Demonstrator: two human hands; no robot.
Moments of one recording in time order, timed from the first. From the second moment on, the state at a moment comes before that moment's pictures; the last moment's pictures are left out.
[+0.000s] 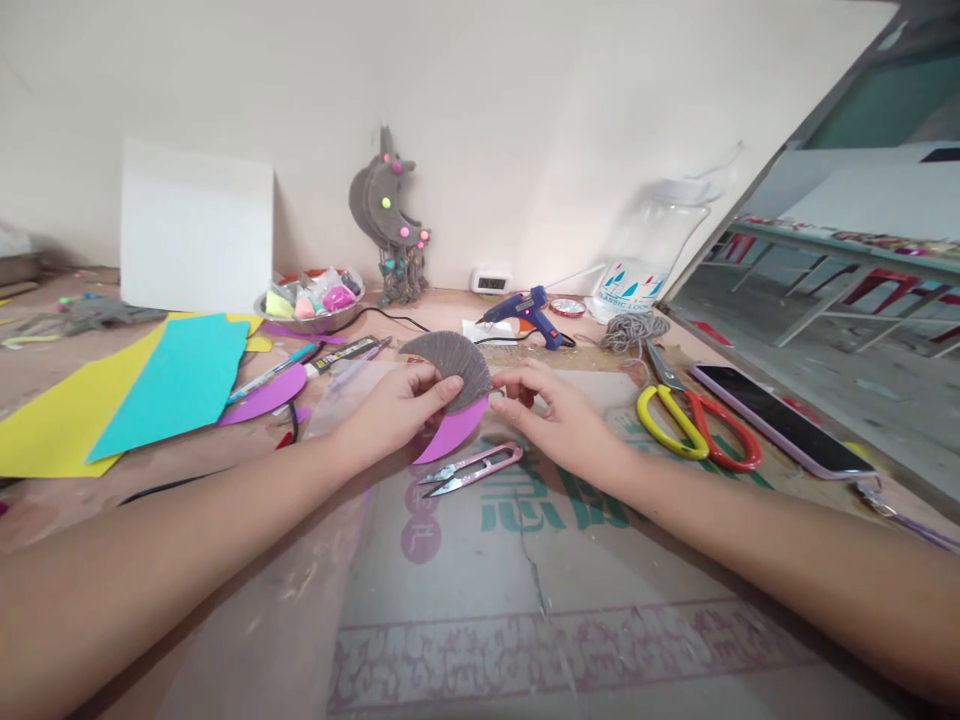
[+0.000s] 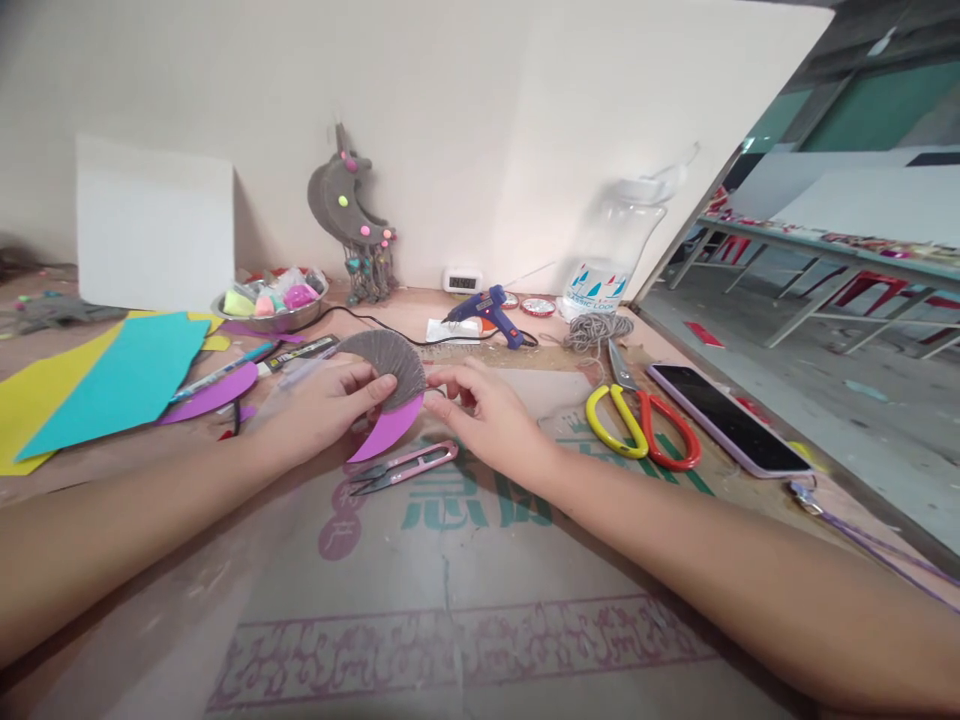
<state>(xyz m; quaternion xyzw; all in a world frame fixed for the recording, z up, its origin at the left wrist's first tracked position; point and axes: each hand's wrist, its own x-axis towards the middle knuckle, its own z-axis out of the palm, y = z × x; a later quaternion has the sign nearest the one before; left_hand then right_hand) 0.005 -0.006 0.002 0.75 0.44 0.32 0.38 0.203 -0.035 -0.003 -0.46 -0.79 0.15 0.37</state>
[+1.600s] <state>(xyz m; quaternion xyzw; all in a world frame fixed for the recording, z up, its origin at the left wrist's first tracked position) 0.001 -0.008 -0.003 0.73 0.31 0.32 0.51 0.212 -0.039 -0.006 -0.44 -0.85 -0.10 0.26</state>
